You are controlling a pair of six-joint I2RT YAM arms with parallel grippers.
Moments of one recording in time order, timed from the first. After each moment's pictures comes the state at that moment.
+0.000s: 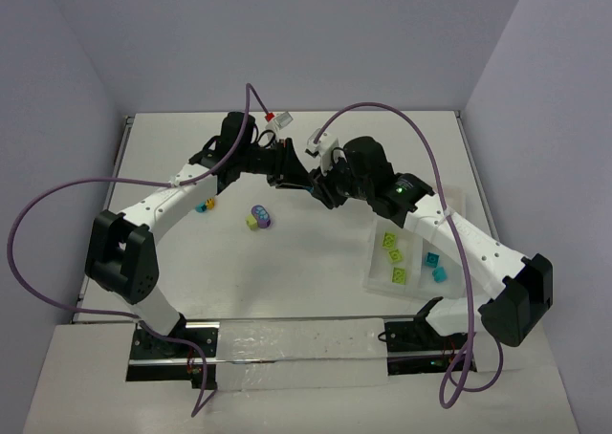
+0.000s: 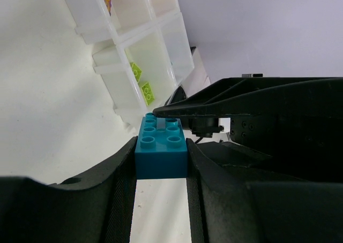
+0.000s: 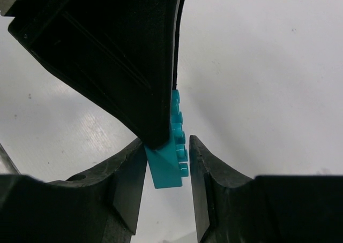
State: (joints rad) left arm -0.52 1.65 1.33 -0.19 0.88 -0.71; right arm 0.67 1.30 1.19 -0.43 -0.17 -0.17
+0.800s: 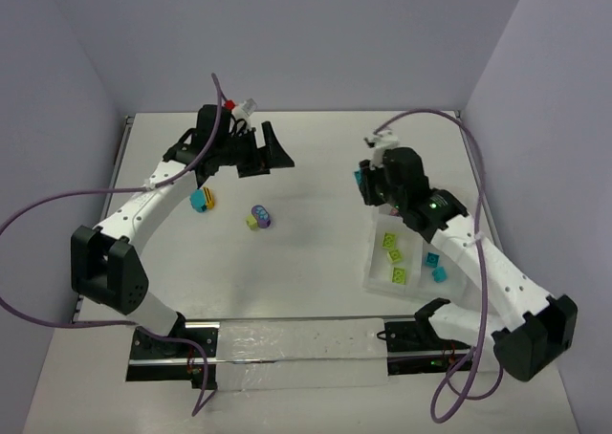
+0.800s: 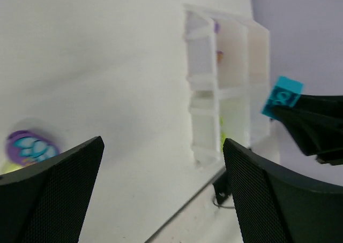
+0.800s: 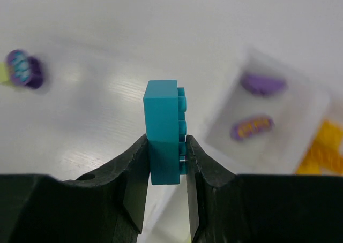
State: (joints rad) left arm -0.42 1.56 1.37 -0.42 0.46 -0.58; right arm 0.49 1.09 1.02 -0.49 0.13 0.10
